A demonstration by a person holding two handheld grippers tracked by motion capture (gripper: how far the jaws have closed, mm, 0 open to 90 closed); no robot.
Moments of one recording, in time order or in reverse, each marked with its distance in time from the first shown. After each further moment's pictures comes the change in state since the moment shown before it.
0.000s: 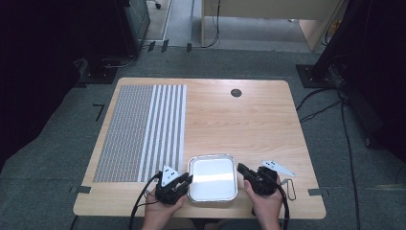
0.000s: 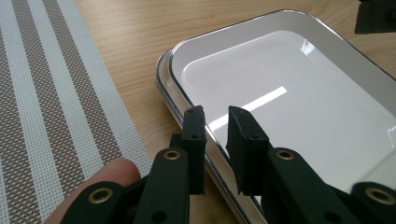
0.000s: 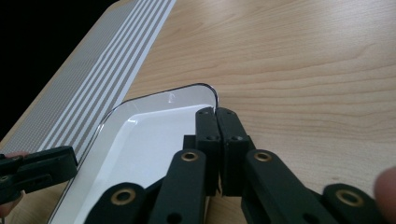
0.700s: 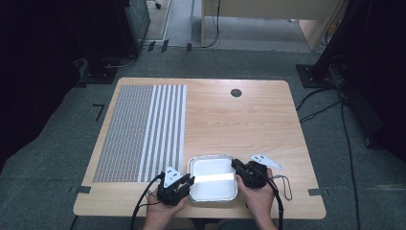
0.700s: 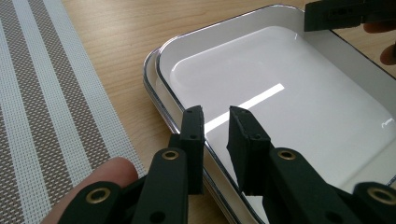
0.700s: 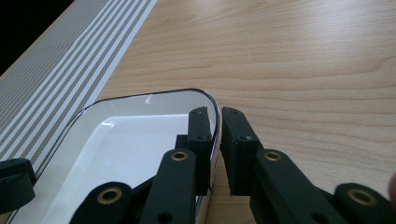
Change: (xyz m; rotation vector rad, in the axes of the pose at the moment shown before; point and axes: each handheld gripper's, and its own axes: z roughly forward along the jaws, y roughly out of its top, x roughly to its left) left arm -0.005 -0.001 0.002 0.004 -0.012 0.026; right arm 0.007 0.003 0.031 0.027 -0.071 -0.081
